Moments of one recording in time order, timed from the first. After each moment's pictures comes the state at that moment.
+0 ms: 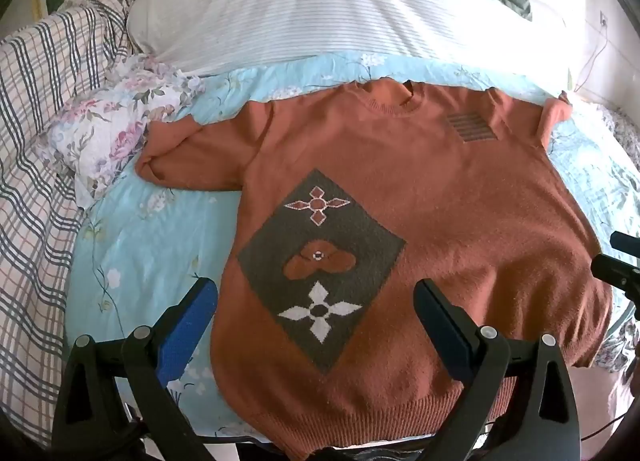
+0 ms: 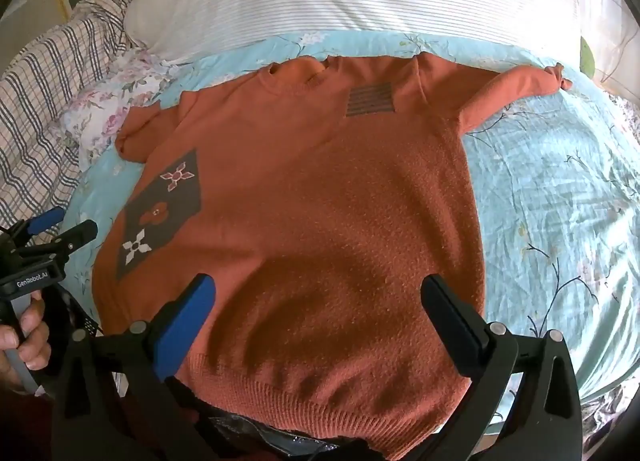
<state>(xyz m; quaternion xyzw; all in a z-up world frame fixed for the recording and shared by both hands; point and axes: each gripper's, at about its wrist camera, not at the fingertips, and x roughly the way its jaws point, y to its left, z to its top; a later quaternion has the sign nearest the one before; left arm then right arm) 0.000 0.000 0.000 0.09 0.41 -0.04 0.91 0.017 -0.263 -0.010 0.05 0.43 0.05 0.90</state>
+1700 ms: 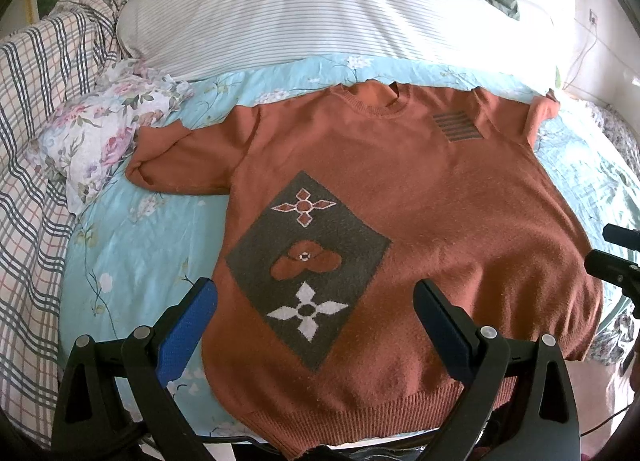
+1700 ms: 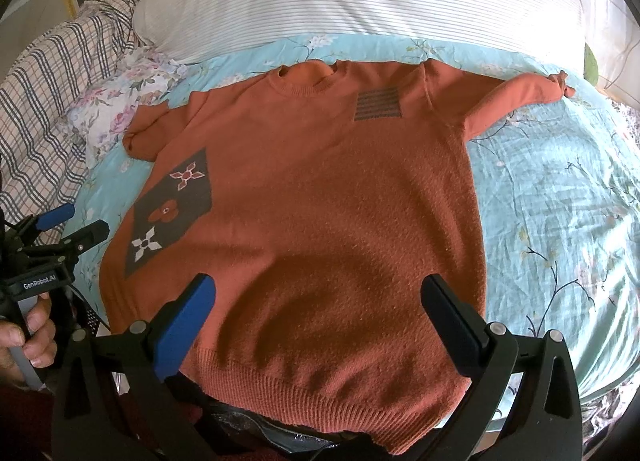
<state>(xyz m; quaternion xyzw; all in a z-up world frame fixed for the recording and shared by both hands) -0.006 -0.011 0.003 0.10 0.38 -0.05 0.92 0.010 -0.256 0.000 0.05 0.41 0.06 0.91</state>
